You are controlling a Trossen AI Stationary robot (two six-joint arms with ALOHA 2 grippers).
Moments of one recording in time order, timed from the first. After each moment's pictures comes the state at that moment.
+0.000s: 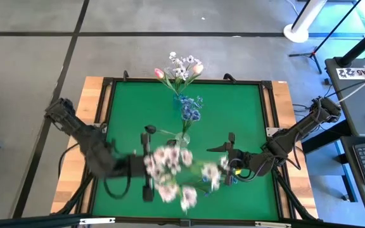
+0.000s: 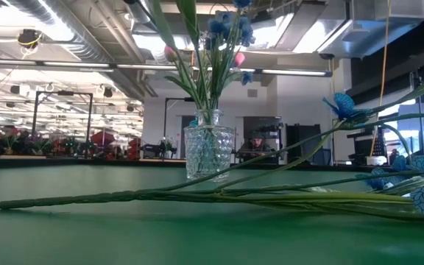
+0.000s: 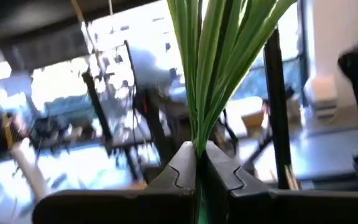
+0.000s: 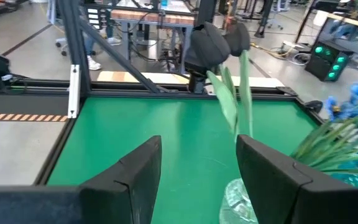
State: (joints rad) left arm -0.67 1.51 1.49 0.12 -0.82 0.29; right arm 0.65 1.31 1.02 -0.03 0.73 0.16
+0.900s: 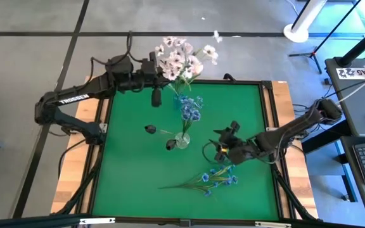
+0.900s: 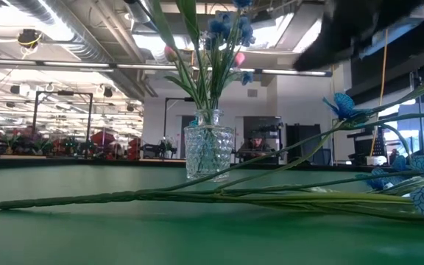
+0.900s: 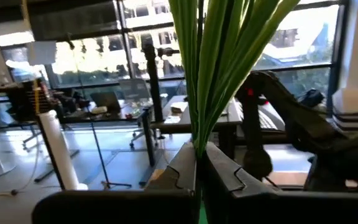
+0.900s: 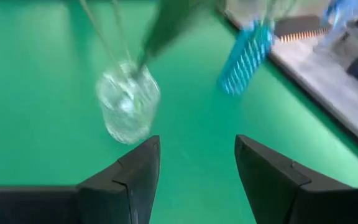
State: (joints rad) left arm 0.32 1.27 1.32 0.00 0.11 0.11; right arm 0.44 1.31 0.80 -0.28 0.82 0.47
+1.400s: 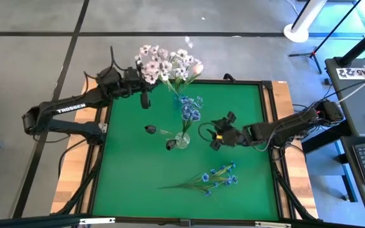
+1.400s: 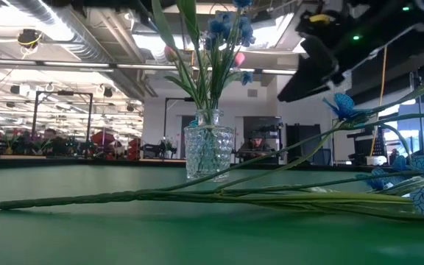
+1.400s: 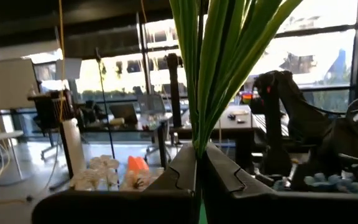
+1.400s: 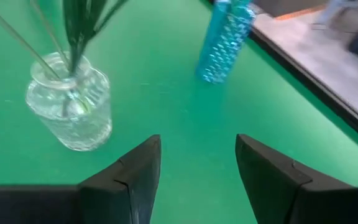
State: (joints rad) left arm 0.49 1.06 0.82 0.41 0.21 0.06; right arm 0.21 1.31 0.70 -0.09 0.67 0.35
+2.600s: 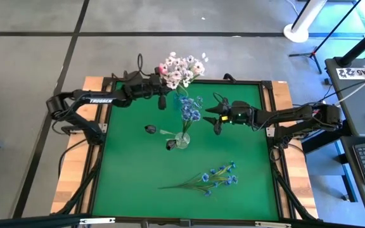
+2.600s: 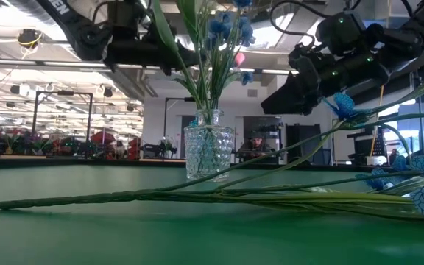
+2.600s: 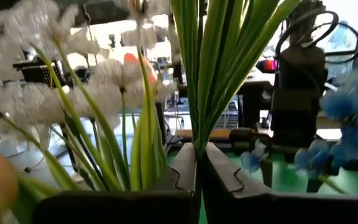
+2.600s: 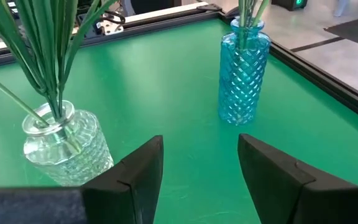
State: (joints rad) left arm 0.56 1.47 0.73 0.78 0.31 0.11; right arm -0.26 1.31 0.45 0.52 -0.01 0.09
